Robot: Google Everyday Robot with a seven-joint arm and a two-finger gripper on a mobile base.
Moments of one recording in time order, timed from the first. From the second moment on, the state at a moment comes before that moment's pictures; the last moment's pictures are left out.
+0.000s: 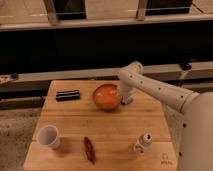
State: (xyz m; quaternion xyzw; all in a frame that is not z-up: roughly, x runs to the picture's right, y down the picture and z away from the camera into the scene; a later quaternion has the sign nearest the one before) arm 0.116 0.109 0.887 -0.23 -0.20 -0.52 0.80
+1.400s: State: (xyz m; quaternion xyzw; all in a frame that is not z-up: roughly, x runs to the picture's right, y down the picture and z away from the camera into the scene) arm 0.176 0.146 0.845 -0.23 -0.19 -0.51 0.81
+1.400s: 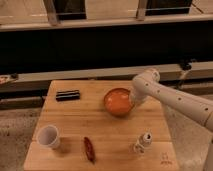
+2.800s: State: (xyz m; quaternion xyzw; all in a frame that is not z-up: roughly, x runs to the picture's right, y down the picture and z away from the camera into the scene) arm 0.064 0.198 0.806 -0.20 -0.27 -0.57 0.75
